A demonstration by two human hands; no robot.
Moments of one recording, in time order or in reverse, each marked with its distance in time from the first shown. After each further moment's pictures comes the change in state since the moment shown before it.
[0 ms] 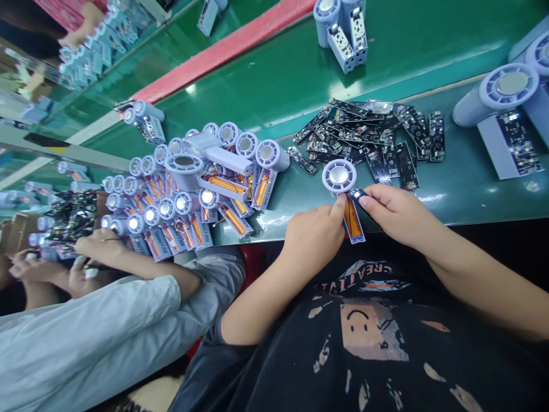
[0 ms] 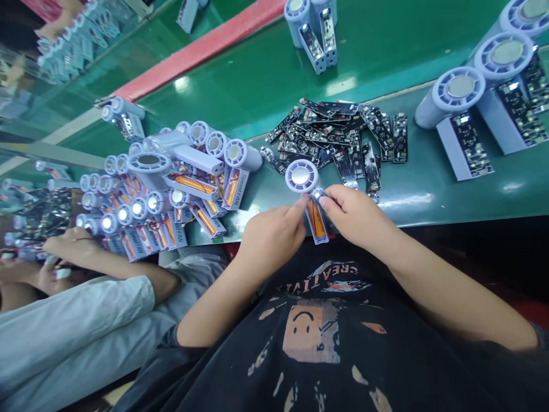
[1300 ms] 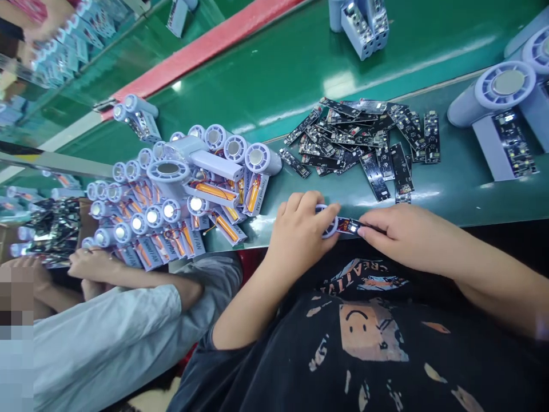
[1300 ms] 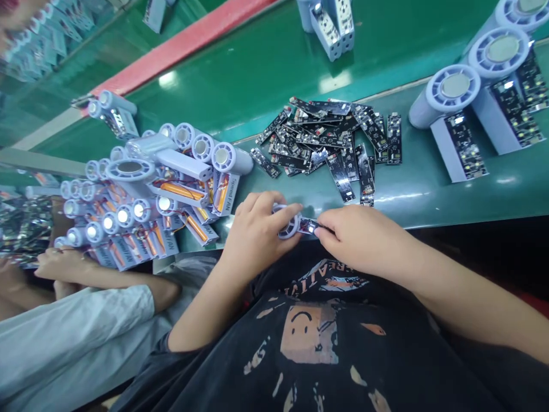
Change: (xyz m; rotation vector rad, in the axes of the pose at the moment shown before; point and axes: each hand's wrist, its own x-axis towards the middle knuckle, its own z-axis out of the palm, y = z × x) left_hand 0.002 -0.022 0.003 -0.098 0.270 0.114; right_hand -0.015 -0.010 -0.023 -0.262 -0.298 -0.103
